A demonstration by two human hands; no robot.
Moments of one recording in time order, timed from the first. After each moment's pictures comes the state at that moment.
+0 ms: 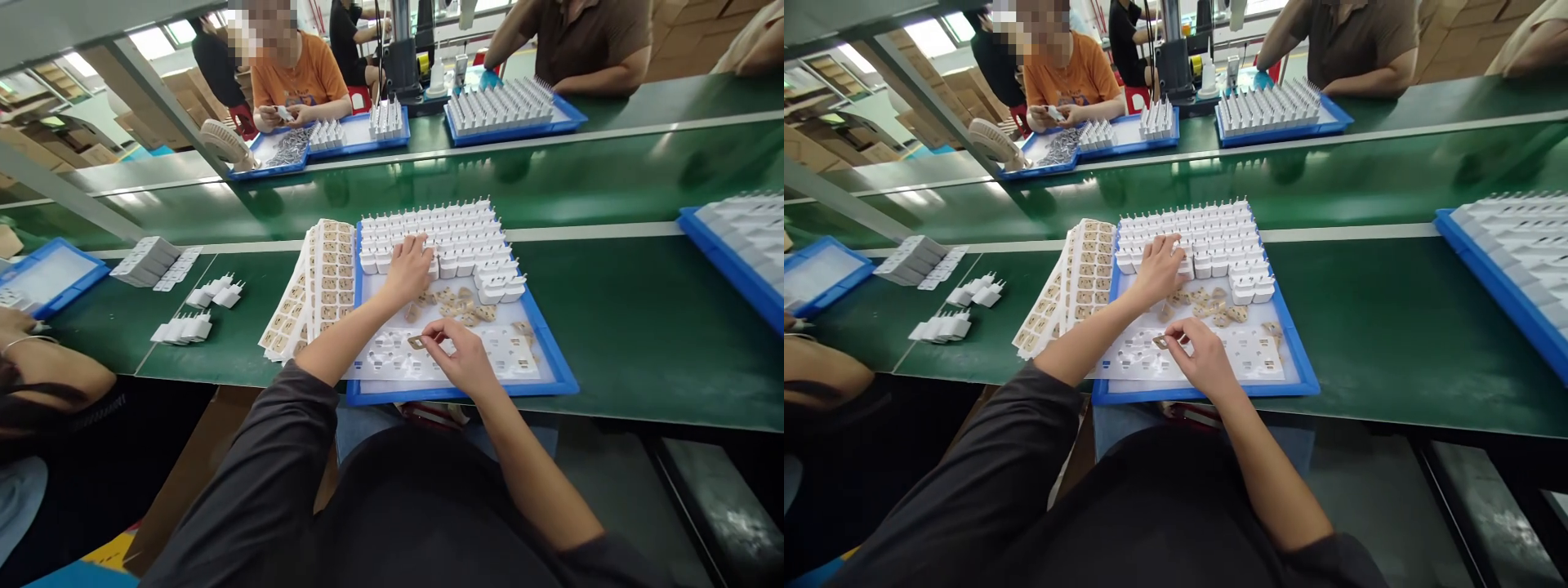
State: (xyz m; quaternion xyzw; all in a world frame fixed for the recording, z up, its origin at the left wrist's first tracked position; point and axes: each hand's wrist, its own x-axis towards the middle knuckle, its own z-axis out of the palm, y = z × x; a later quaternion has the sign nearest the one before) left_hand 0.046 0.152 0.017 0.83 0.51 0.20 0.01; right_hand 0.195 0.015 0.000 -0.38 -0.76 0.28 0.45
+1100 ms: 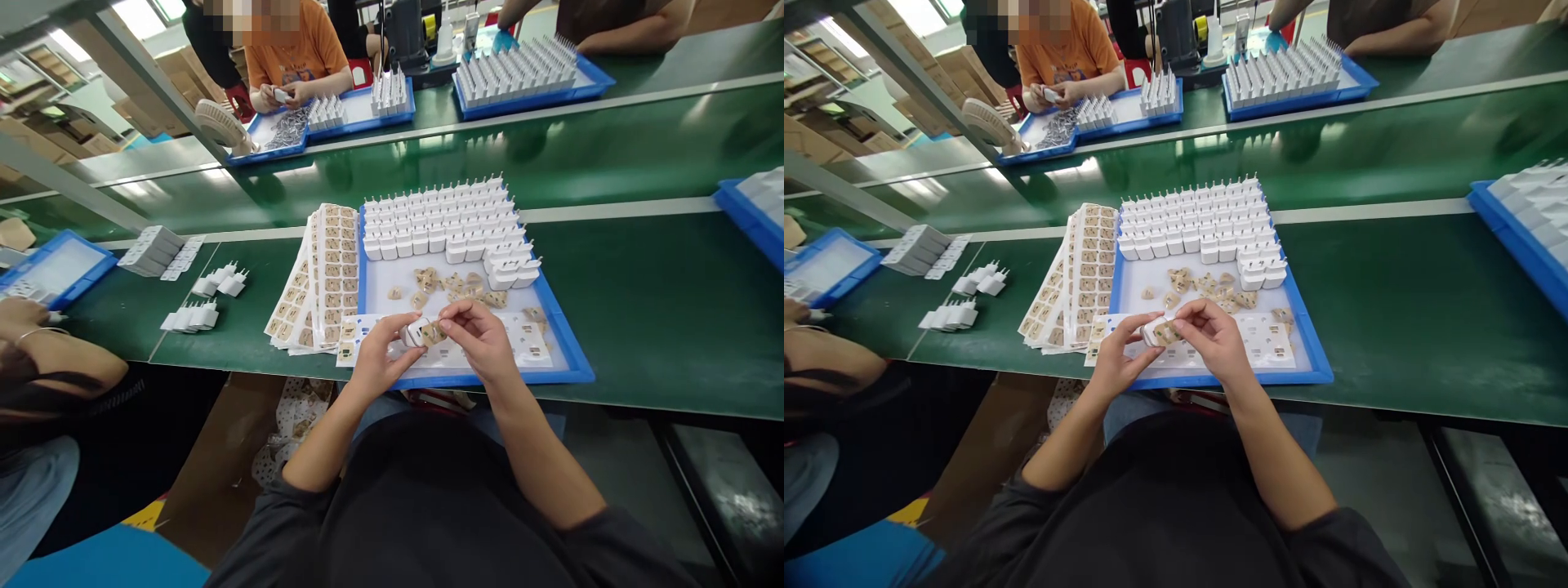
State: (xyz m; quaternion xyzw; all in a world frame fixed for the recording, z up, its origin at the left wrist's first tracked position) left_hand 0.005 -0.029 0.003 0.66 0.51 0.44 0.34; right_hand 0.192 0.013 0.008 -0.33 -0.53 0.57 0.53
